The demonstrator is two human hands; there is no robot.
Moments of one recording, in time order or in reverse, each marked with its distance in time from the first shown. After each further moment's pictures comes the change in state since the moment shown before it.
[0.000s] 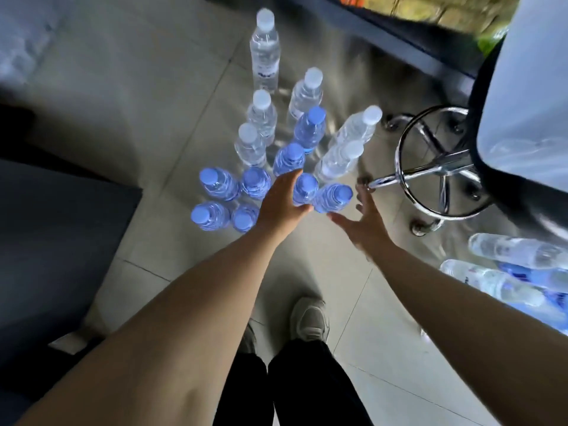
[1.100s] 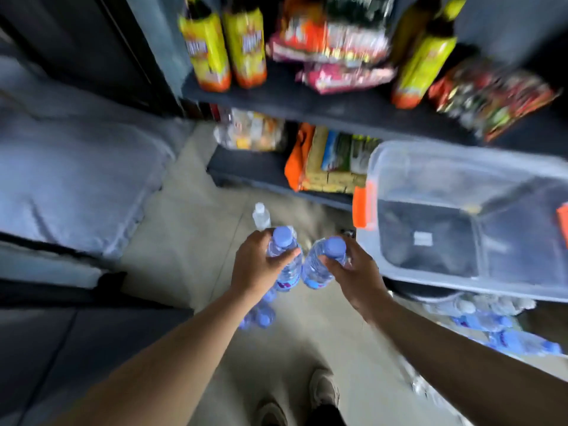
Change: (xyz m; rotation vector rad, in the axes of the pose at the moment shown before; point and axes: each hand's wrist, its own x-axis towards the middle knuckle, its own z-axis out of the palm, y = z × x) left_hand -0.106 0.256 -0.231 0.021 0.225 0.196; right_hand -0.209 -0.270 -0.147 0.327 0.116 -0.302
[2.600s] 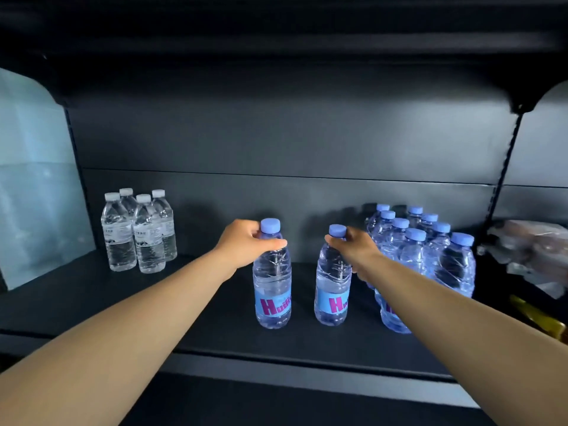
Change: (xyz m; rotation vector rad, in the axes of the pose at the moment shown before) left_hand 0.247 0.775 -0.163 -0.169 -0.015 0.496; right_hand 0.175 -0.614 -0.521 -0.015 0.423 -0.417
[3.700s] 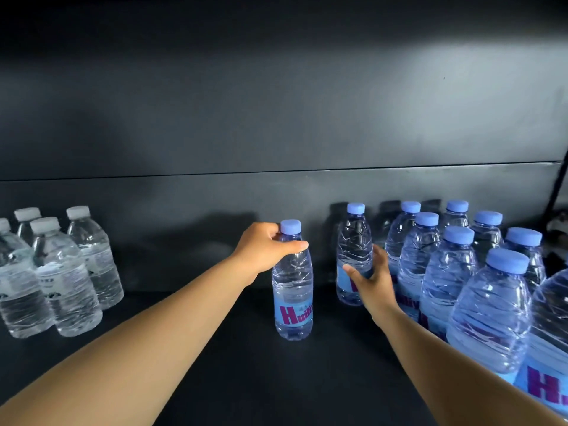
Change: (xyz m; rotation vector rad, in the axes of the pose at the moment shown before) left_hand 0.177 -0.049 0.076 -0.056 -0.118 0.011; right_hand 0.149 0.139 0.035 0.188 0.292 -0.087
